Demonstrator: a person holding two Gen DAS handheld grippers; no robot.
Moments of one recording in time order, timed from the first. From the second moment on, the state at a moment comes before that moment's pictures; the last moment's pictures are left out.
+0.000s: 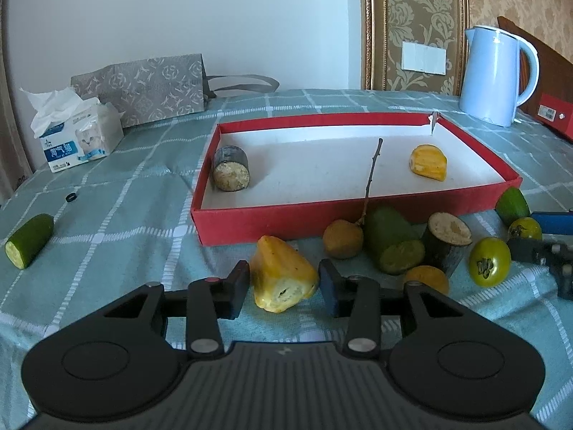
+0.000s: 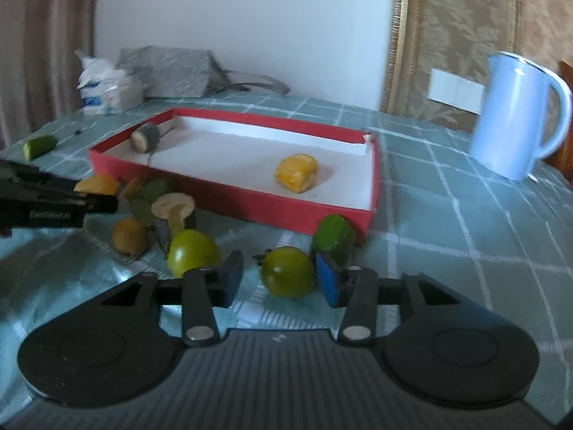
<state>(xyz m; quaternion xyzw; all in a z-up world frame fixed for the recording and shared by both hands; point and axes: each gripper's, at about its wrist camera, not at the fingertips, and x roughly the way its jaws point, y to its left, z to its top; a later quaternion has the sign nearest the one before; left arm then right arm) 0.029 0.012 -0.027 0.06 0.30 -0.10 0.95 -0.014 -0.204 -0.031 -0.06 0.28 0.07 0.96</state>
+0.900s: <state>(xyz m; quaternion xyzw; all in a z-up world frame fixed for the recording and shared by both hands) 0.022 0.017 -0.021 0.06 0.28 -0.08 0.96 -0.012 -0.217 -0.037 0.01 0.27 0.06 0.96</state>
